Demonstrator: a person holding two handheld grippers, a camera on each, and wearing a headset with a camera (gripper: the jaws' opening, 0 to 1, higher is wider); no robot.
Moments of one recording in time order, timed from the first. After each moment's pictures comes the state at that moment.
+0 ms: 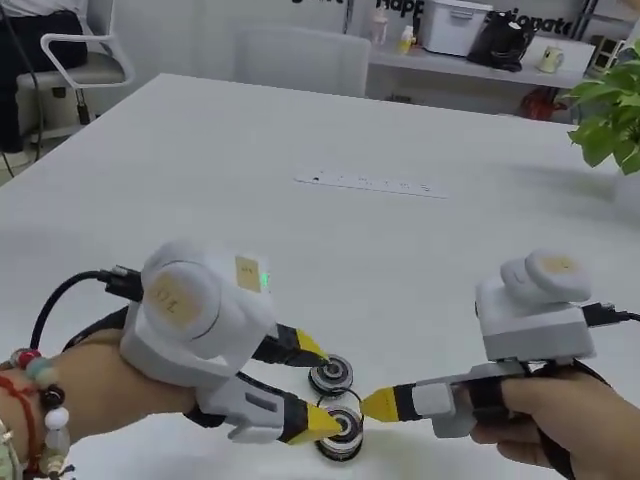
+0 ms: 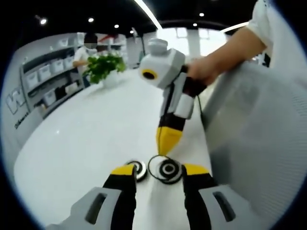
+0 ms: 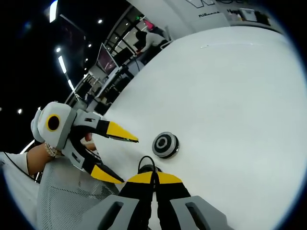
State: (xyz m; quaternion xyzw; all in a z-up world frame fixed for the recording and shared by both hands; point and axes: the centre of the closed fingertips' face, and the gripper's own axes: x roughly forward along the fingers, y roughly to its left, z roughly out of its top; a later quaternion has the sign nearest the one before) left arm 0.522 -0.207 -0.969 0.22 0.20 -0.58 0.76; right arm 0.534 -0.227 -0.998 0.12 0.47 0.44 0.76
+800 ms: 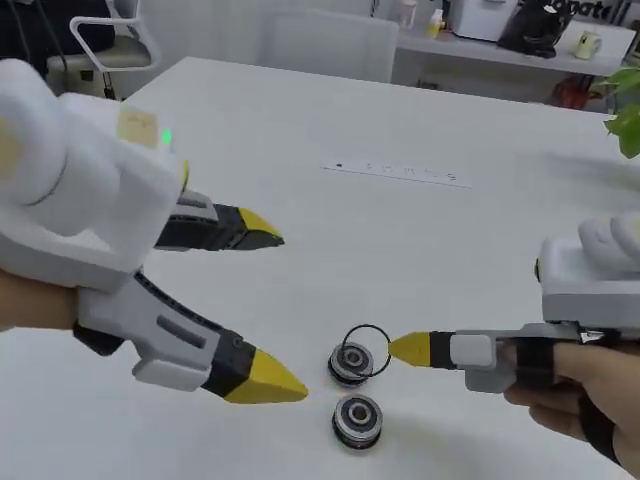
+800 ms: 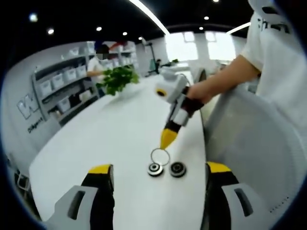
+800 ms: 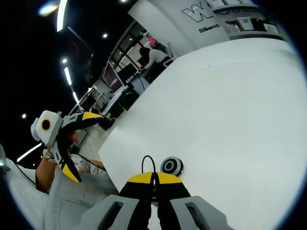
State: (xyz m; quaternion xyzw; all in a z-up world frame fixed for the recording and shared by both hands) left arm 0.510 -0.149 -0.883 0.22 0.16 -0.53 0.80; right arm 0.549 -0.223 -0.955 0.16 0.40 0.44 0.79
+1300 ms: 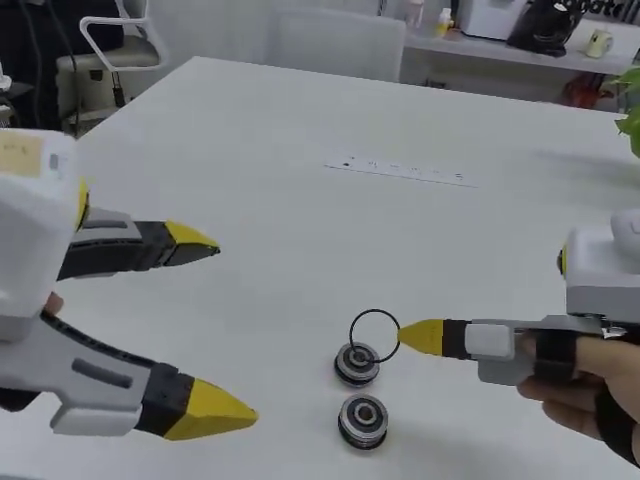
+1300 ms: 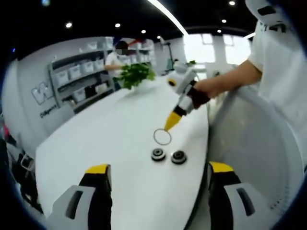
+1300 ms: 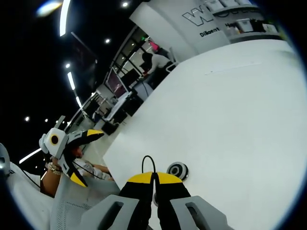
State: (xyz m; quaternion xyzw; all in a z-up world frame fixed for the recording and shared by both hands) left arm 0.489 -0.113 -0.895 0.18 0.19 -0.47 0.85; right arm 0.549 -0.222 -0.940 0.18 0.38 0.45 0.79
